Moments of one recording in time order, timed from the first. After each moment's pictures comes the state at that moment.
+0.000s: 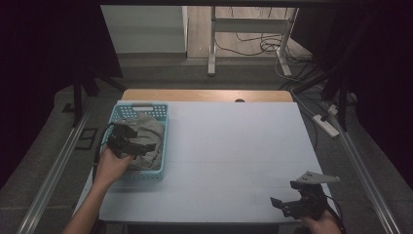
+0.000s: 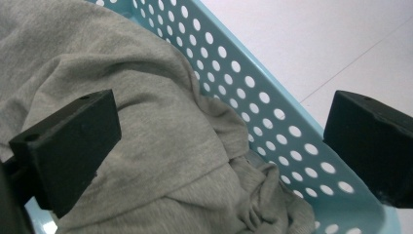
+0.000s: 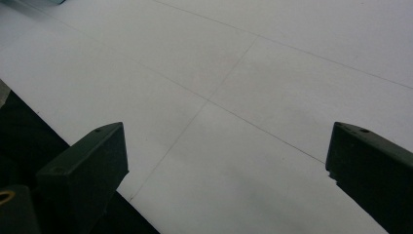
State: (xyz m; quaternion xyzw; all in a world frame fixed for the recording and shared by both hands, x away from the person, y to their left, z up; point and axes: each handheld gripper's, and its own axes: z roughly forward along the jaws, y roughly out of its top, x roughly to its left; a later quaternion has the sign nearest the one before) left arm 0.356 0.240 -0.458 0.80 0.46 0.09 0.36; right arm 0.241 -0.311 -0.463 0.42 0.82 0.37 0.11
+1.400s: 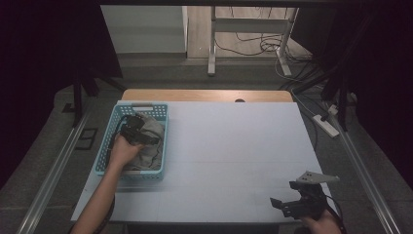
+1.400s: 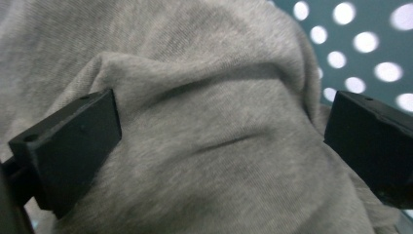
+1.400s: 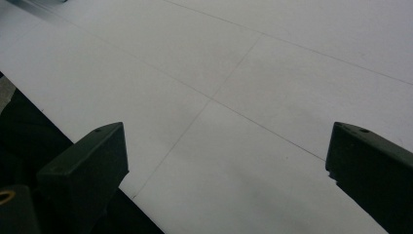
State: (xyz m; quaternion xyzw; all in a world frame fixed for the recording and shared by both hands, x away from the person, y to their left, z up) left arm 0.429 0.236 -0.507 0.82 0.52 0.07 0.24; right arm 0.242 -0.311 -0.463 0.42 0.82 0.37 0.10
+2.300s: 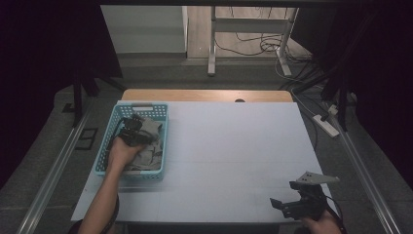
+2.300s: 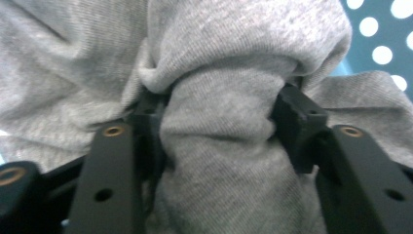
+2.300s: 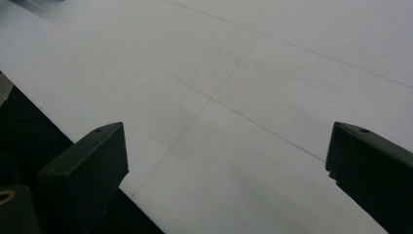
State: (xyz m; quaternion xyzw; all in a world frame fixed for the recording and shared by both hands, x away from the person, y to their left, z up) left arm 0.426 0.241 -0.511 0.78 0.58 0.07 0.20; right arm 0.241 -0.311 -0.463 0.41 0.83 0.37 0.11
